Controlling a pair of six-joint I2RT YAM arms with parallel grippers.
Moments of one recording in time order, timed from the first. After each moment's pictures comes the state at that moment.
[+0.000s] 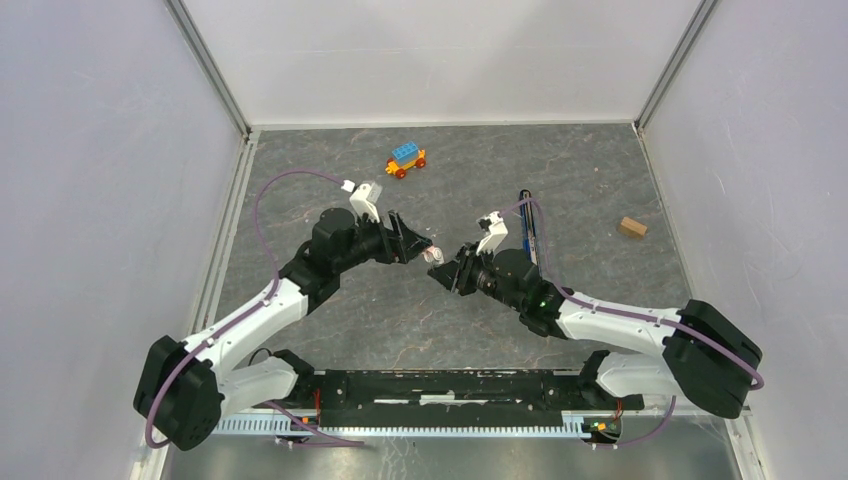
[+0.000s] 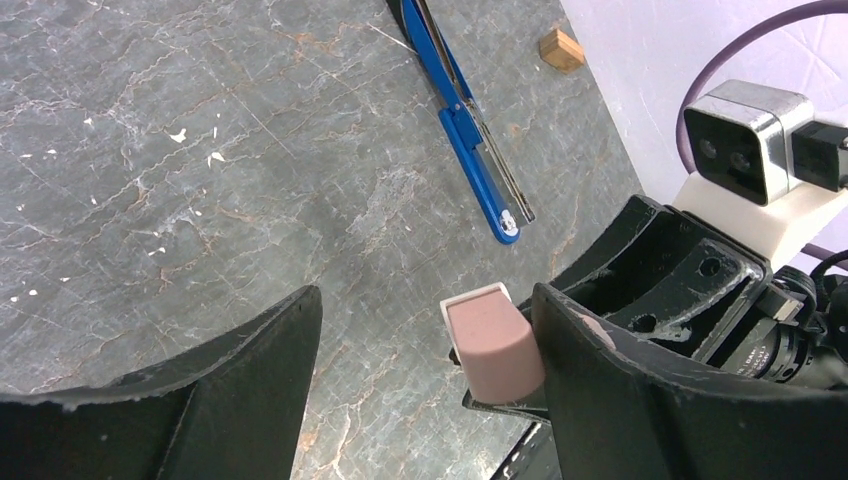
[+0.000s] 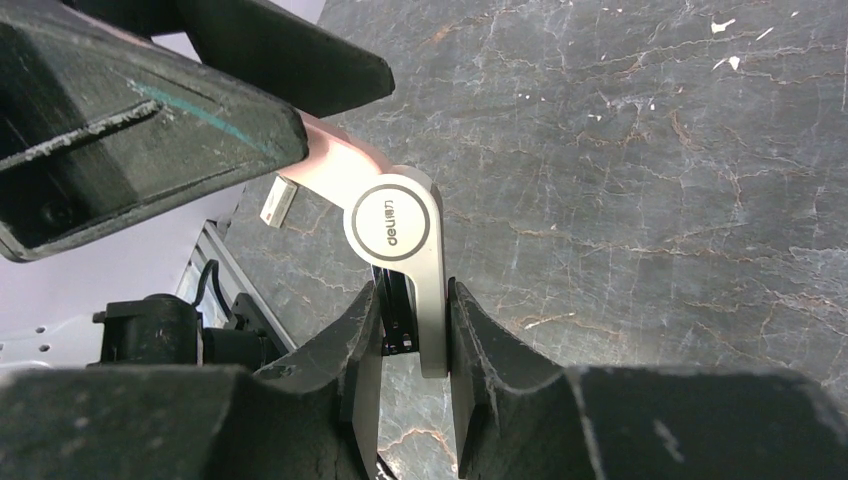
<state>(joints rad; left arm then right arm) -0.56 1.09 0.65 0.13 0.27 -0.59 0.92 1.23 0.50 0.48 0.05 0.76</state>
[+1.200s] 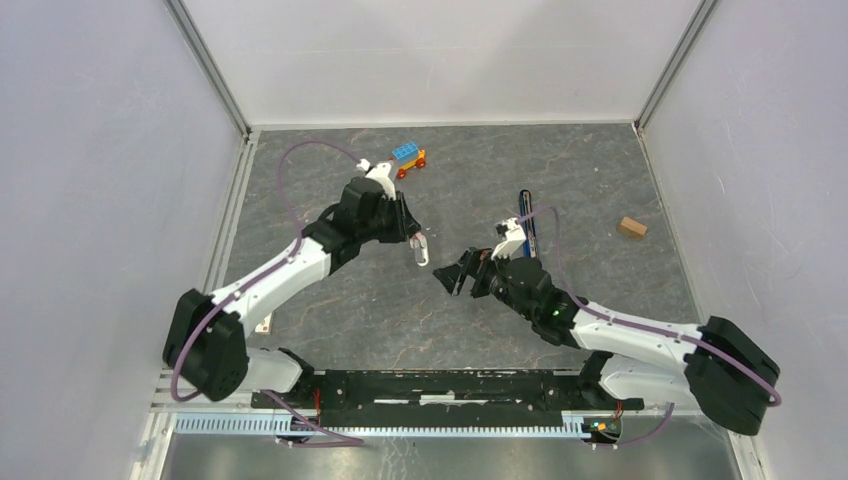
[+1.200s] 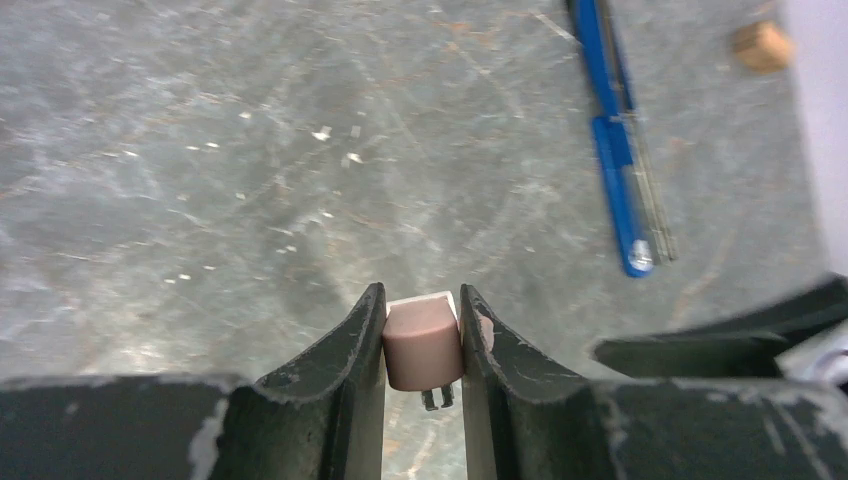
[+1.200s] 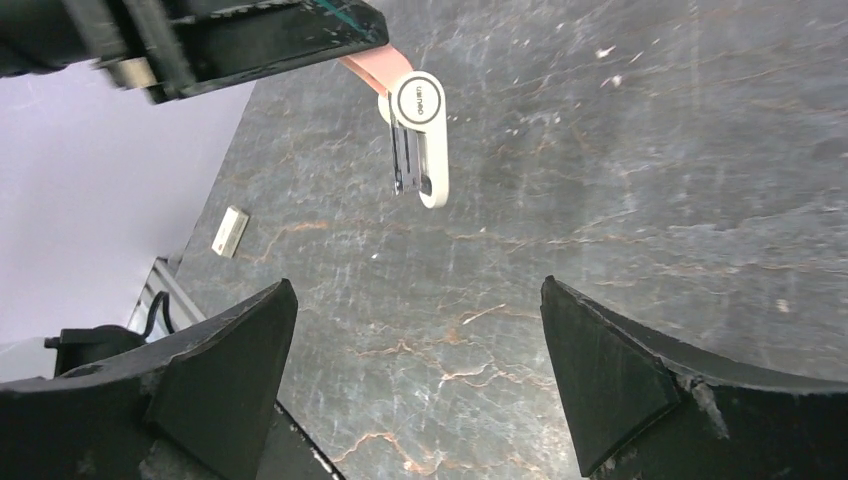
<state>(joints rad) -0.57 1.32 0.91 -0.15 0.10 -0.52 0.92 1.14 0.44 0.45 0.16 0.74</state>
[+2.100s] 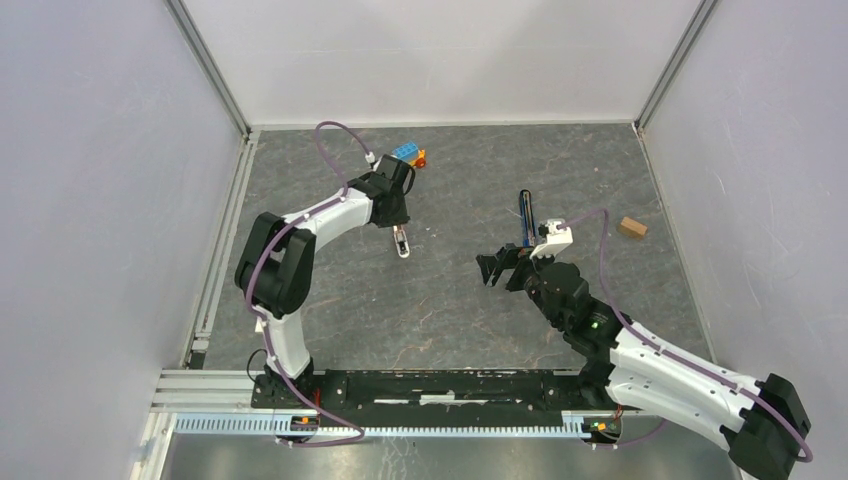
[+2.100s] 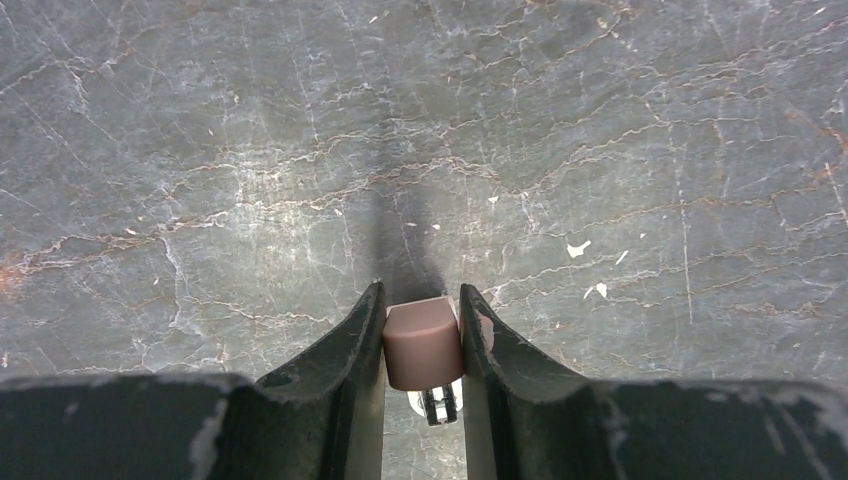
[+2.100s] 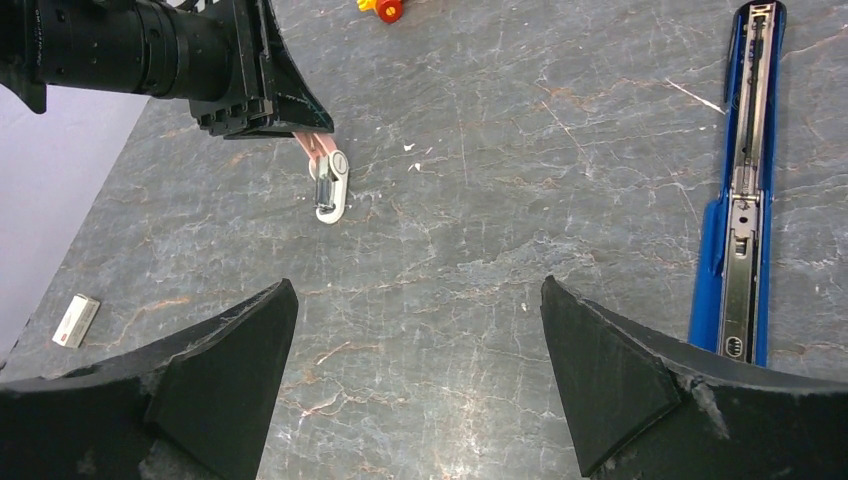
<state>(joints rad) -0.49 1.88 1.32 -0.44 -0.21 -0.55 0.85 0.76 0.40 0.13 0.42 0.54</state>
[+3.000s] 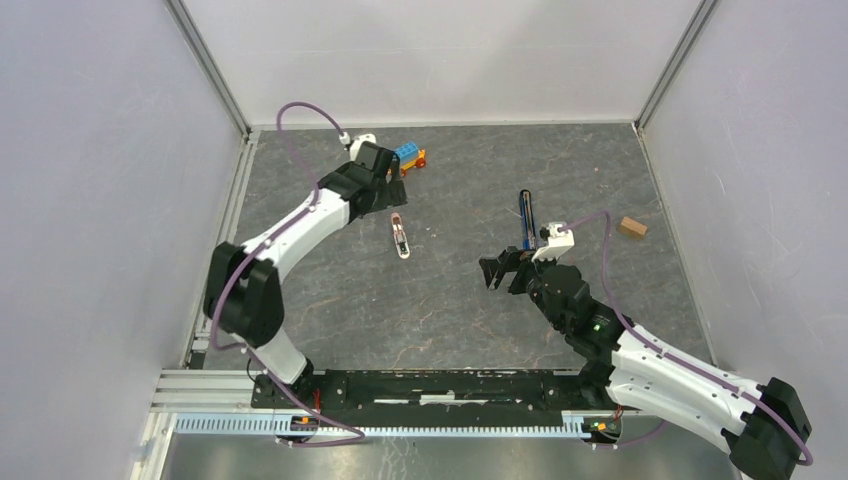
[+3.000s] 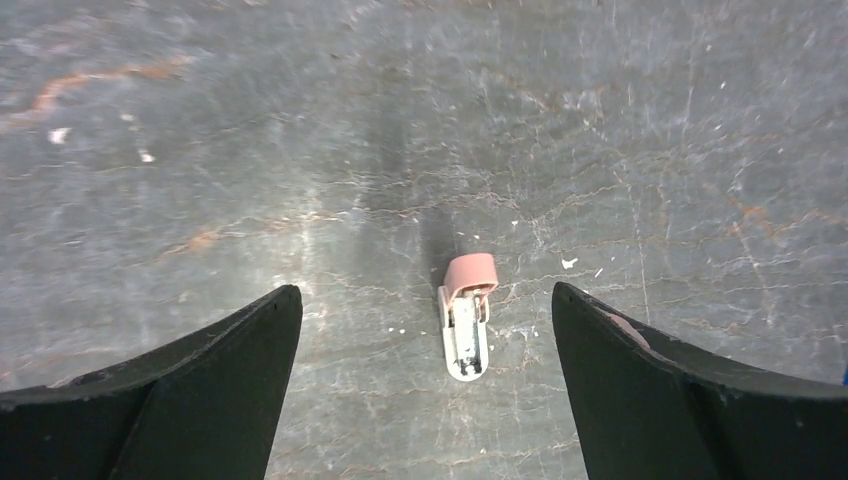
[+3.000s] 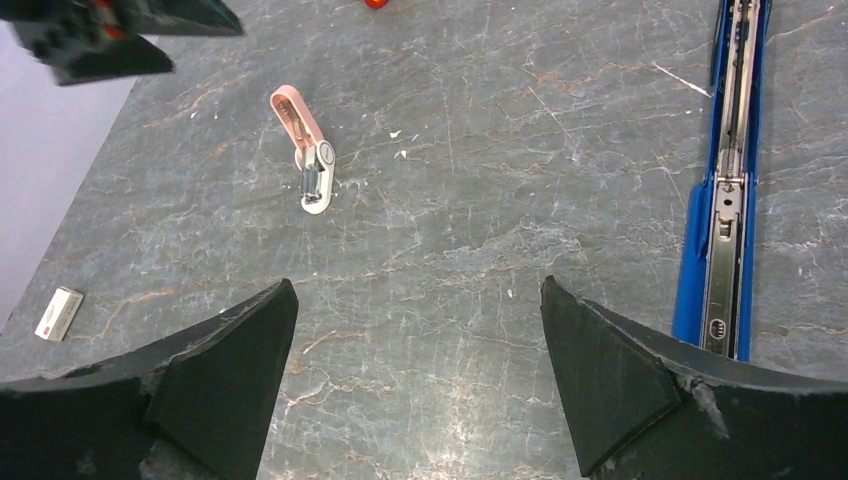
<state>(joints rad) -0.48 1.70 1.33 -0.52 -0.35 -0.56 0.84 0.73 0.38 0.10 0.42 0.54</state>
